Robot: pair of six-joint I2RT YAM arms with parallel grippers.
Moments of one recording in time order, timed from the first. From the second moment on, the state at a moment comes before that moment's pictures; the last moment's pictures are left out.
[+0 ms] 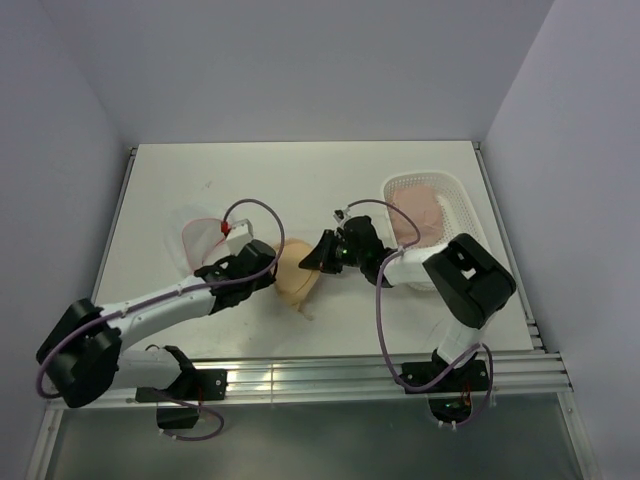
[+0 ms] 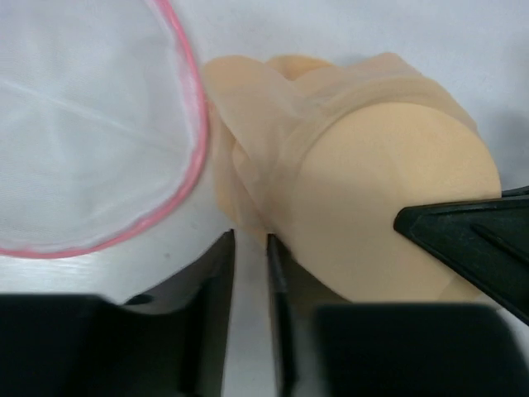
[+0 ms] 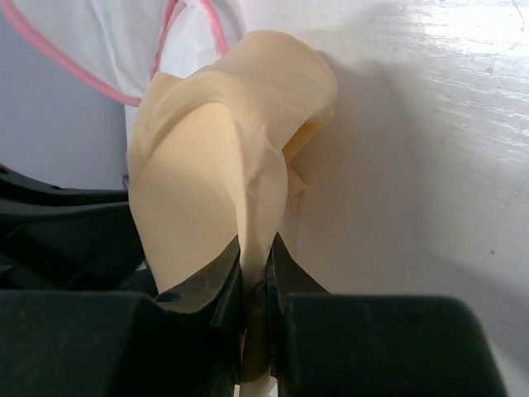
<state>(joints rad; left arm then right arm) -0.80 1.29 0.66 -0.23 -0.45 -0.97 0.63 1.74 0.70 0.51 -0.42 0.95</state>
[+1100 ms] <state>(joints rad) -0.40 1.33 1.13 -0.78 -0.89 -0.66 0.62 1.39 0.81 0.21 -0.48 0.94</state>
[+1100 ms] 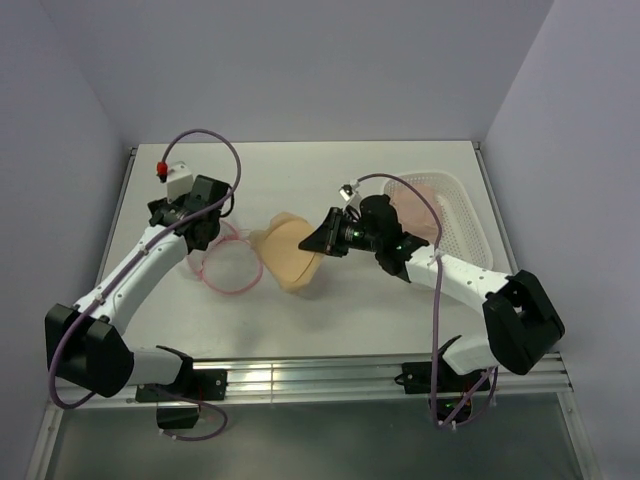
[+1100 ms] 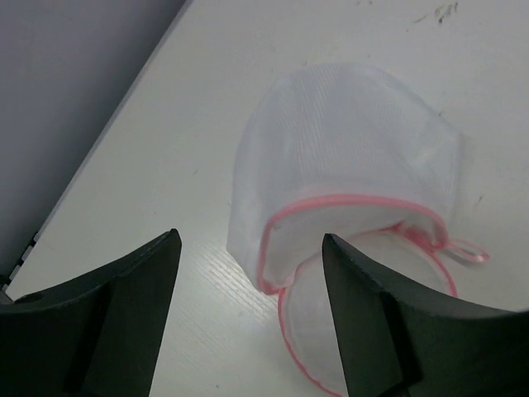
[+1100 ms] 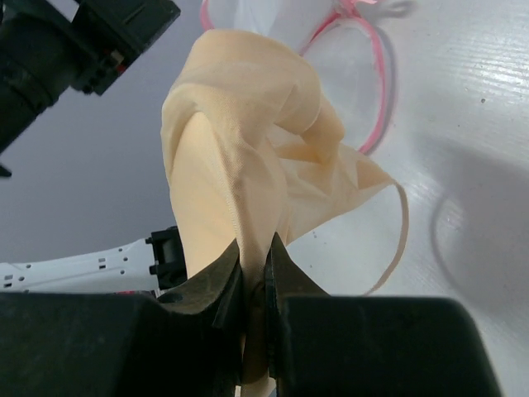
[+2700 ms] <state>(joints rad) -0.20 1.51 1.12 -0.63 -0.51 -0.41 0.57 1.24 0.67 0.21 -0.49 0.96</state>
